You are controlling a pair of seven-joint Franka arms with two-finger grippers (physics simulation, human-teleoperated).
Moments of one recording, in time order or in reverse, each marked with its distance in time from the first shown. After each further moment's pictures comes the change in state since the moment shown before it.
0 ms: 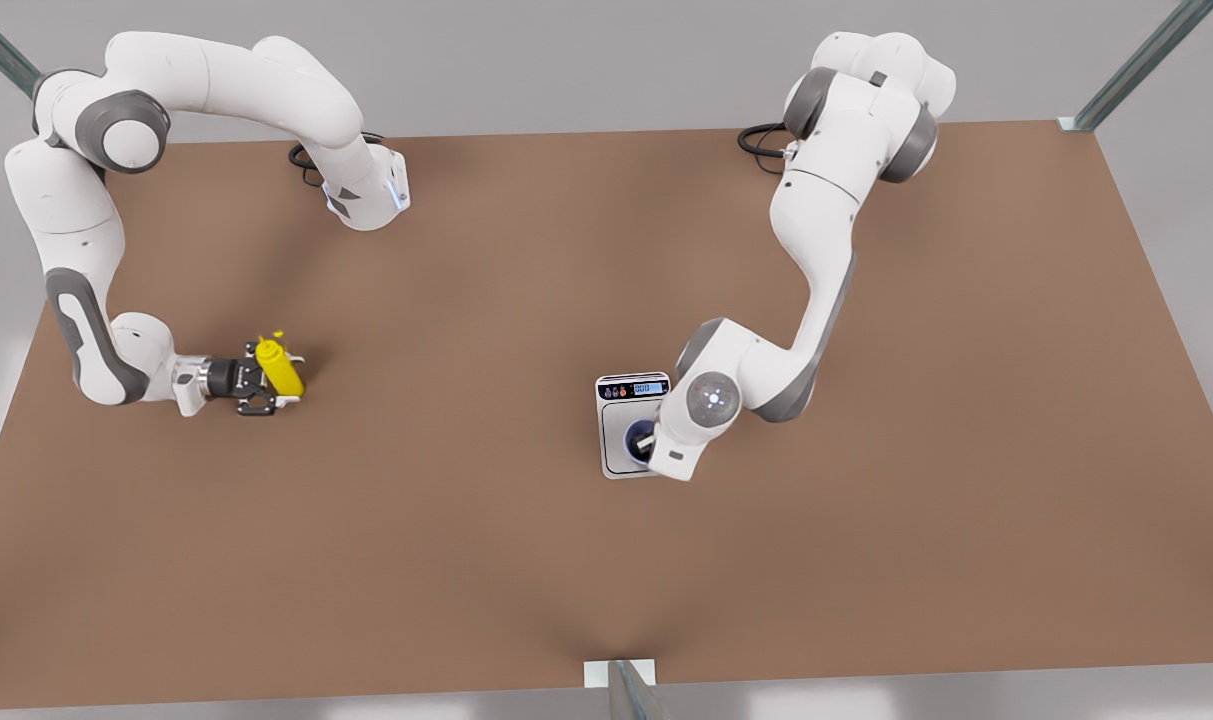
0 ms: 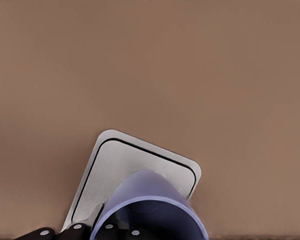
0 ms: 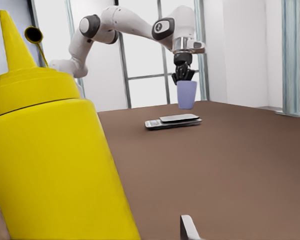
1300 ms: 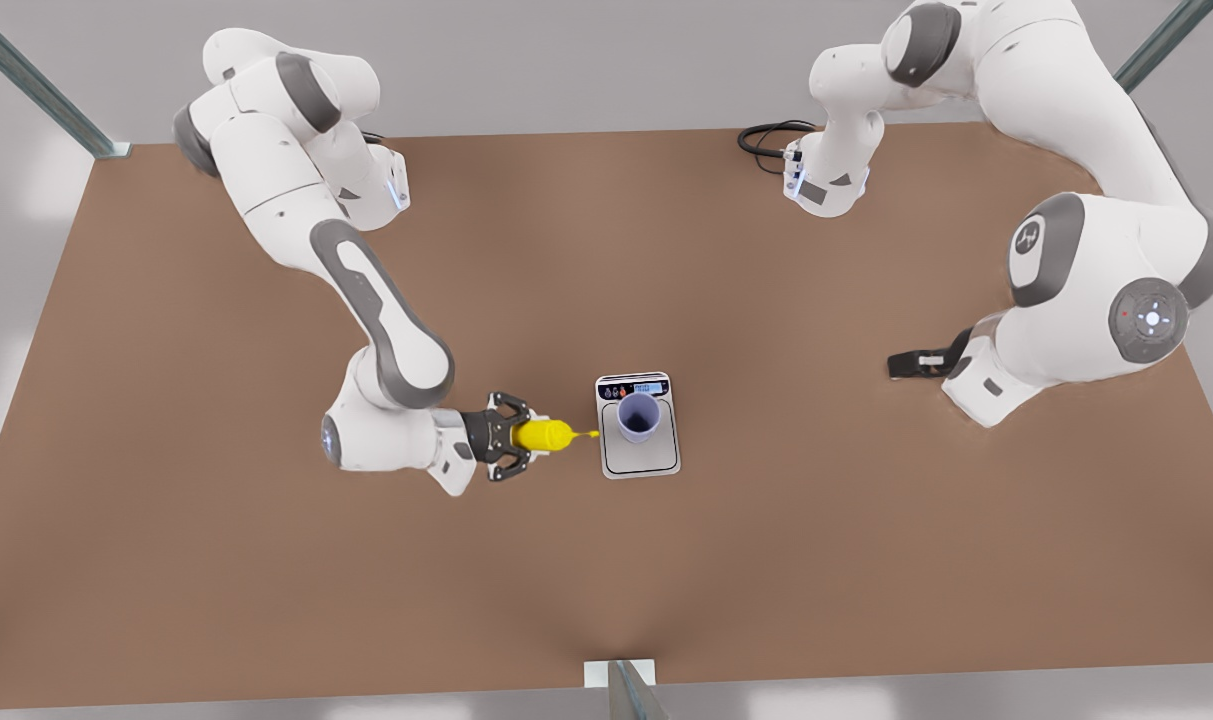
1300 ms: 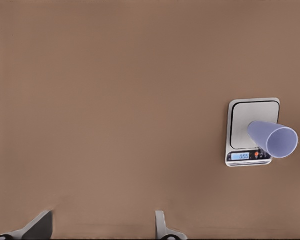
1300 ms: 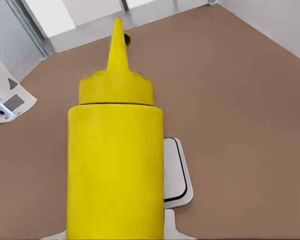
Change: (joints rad) left arm 0.492 -0.485 -0.004 0.121 0.082 -0.709 0.802; right arm 1.006 -0.193 0.060 0.370 0.043 0.559 1.078
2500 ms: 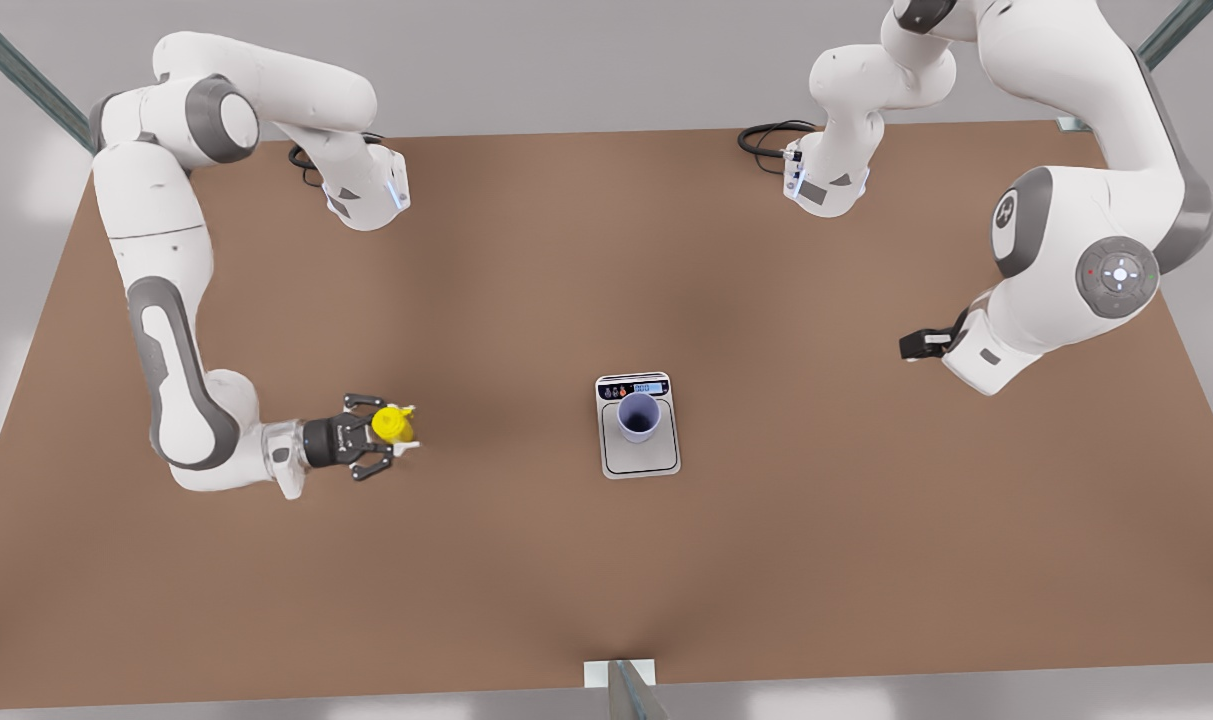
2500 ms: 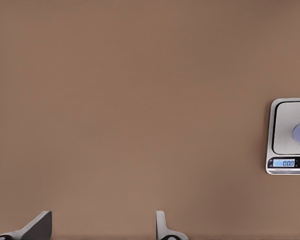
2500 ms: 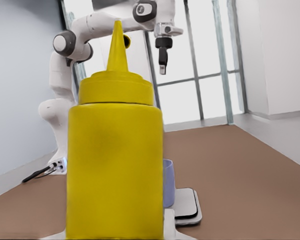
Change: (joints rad) left arm -0.007 -0.094 -0.001 -0.302 0.081 0.179 -0.001; right arm -0.471 0.079 -0.020 -0.137 0.336 -0.559 -0.708
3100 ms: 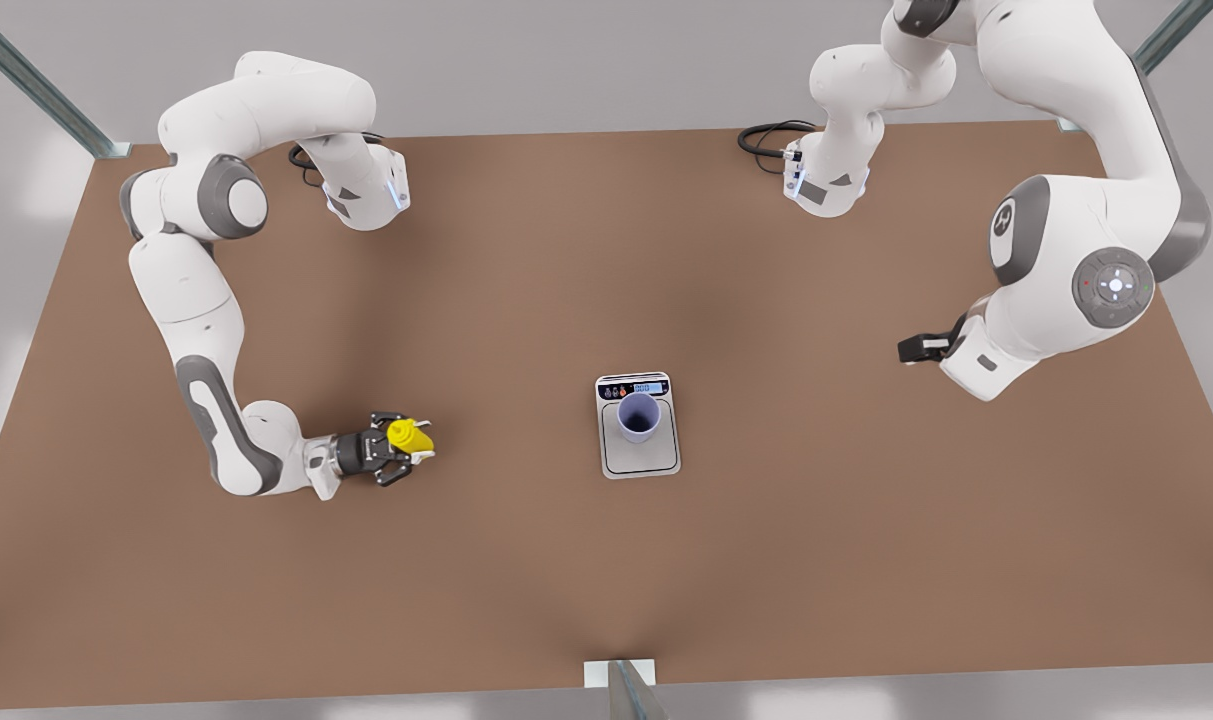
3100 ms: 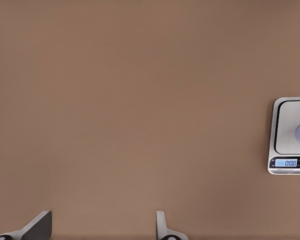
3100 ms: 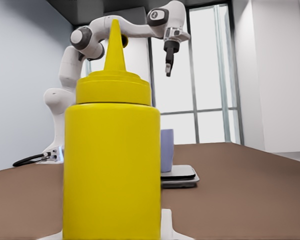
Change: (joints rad) left arm 0.002 0.015 0.000 0.000 0.001 0.000 0.001; right arm -0.018 0.344 -0.011 0.106 -0.005 -0.024 -0.286
